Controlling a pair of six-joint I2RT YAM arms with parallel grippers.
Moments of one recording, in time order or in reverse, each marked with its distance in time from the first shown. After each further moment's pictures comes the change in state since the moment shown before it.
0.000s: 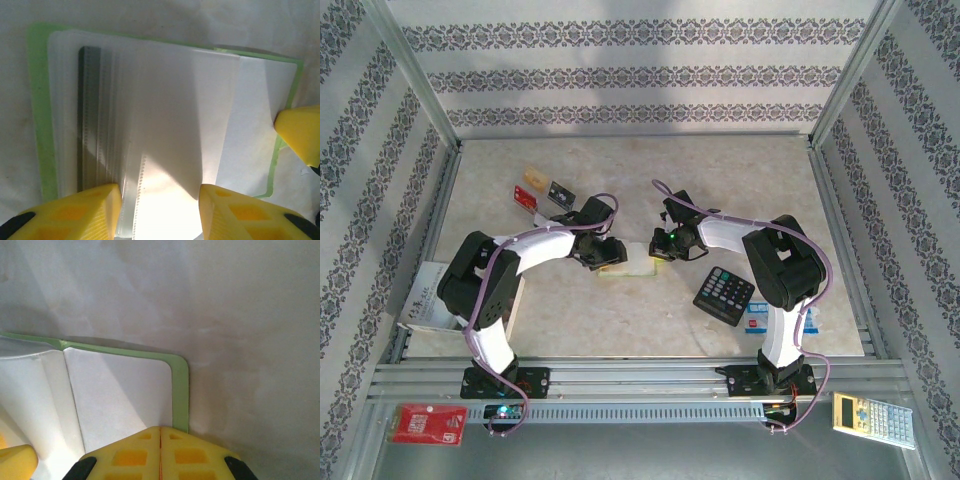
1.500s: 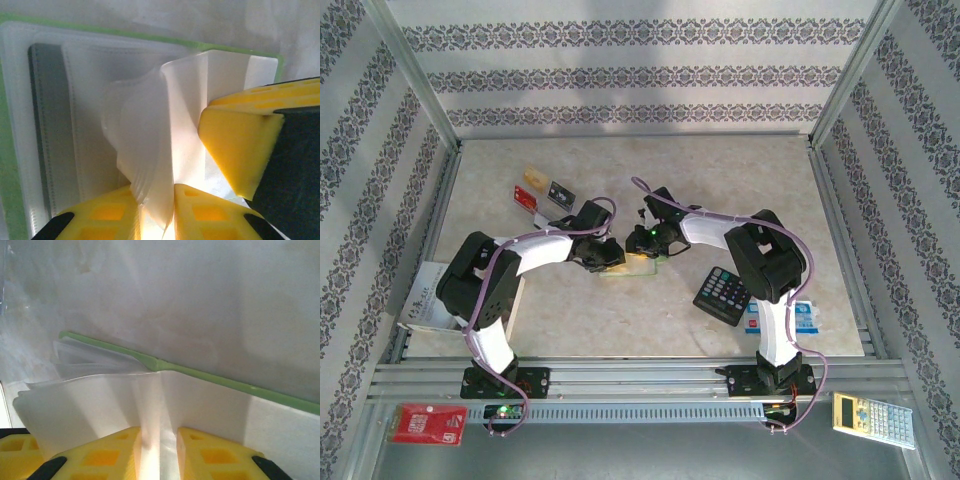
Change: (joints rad) left arm 0.016 -0.013 -0.073 0.128 0.074 -0.050; right arm 0.074 0.116 0.145 0.026 -0.082 -0.004
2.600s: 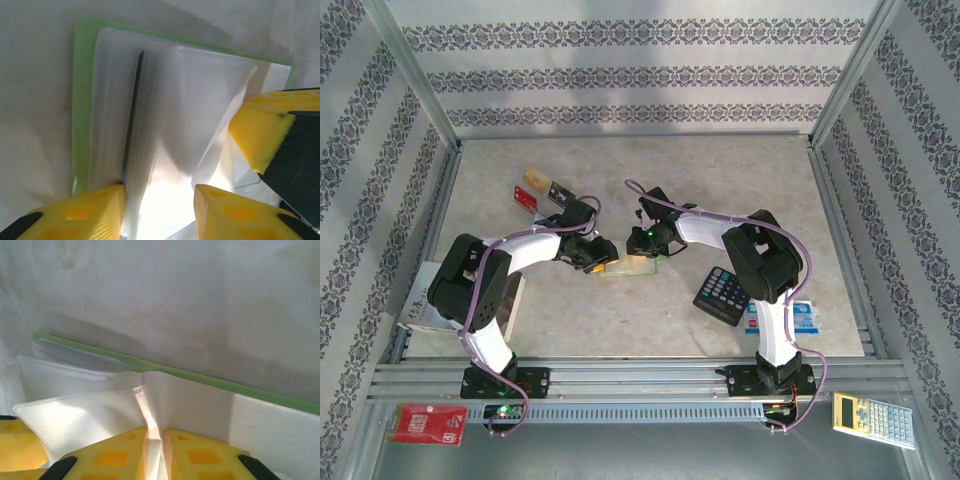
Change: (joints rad) left arm 0.080 -0.030 -0.028 -0.033 0.077 -0.002; right arm 0.018 0.013 0.039 -0.071 0.087 -0.053
